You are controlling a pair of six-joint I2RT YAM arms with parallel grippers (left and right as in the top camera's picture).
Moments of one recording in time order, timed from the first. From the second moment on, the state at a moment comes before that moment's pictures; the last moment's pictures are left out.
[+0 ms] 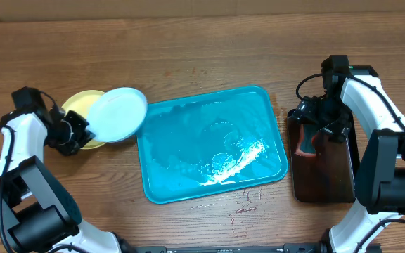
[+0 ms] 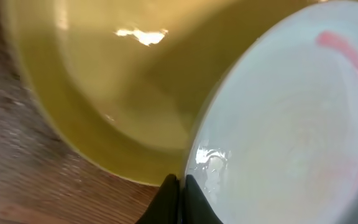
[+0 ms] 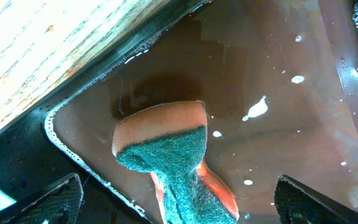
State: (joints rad) left arm 0.52 1.80 1.20 -0.85 0.33 -0.44; right arm -0.03 1.92 1.38 -1.10 -0.02 0.57
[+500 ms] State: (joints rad) left arm 0.60 1.80 1.20 -0.80 0.11 -0.47; right arm -0.03 1.92 1.38 -1.10 -0.02 0.57
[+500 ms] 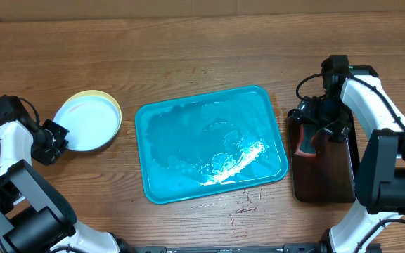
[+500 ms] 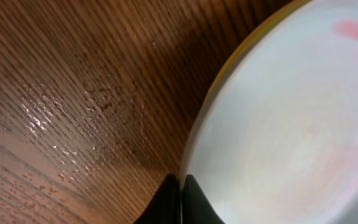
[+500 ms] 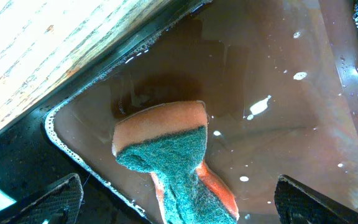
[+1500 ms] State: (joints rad) left arm 0.49 1.79 1.23 -0.85 0.12 -0.43; right arm -0.03 1.92 1.38 -1.10 -0.02 0.57
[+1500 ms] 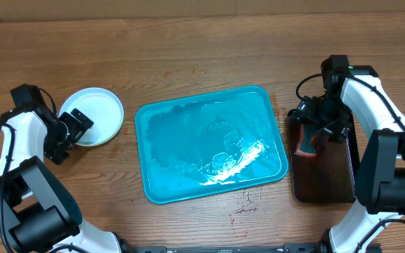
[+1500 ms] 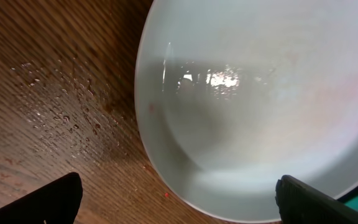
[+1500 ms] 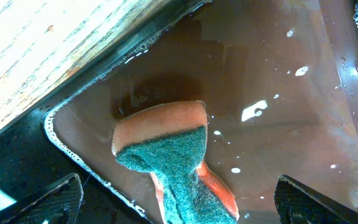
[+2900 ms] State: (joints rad) left arm -0.53 0.99 1.43 -1.08 -0.16 -0.29; right arm -0.03 1.92 1.38 -1.10 -0.02 0.57
